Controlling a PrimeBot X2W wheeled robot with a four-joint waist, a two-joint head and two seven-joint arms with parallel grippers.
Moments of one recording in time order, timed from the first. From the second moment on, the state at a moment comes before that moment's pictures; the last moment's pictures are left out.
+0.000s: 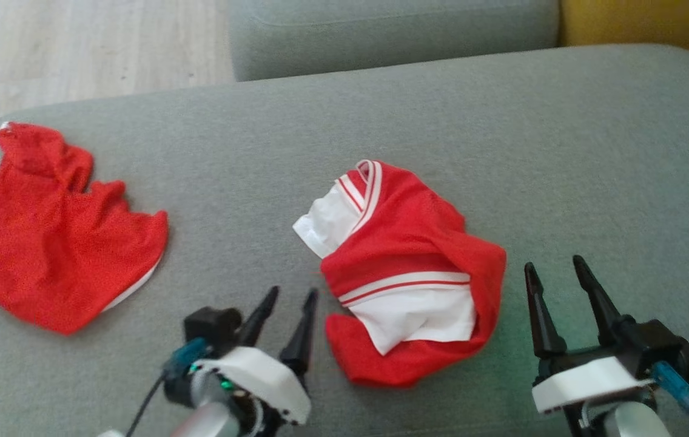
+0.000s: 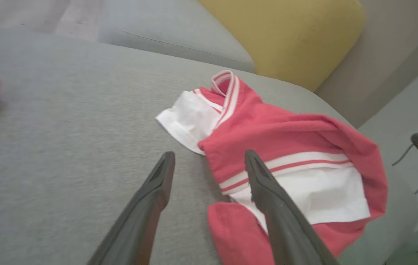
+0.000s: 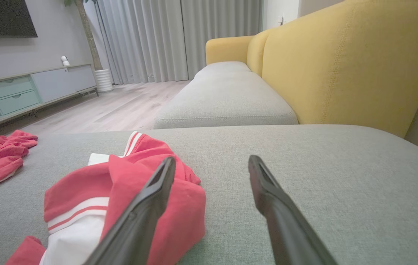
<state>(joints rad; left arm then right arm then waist) -0.19 0.20 -0.78 0.28 -0.74 0.20 -0.25 0.02 -0.05 0.07 0.21 0.08 0.13 -0.25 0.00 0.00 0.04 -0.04</state>
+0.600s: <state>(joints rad) 0.09 0.18 -0.25 0.15 -0.34 0.11 -0.25 0.08 -0.05 0.03 0.21 0.03 0.13 -0.25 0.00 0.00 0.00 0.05</state>
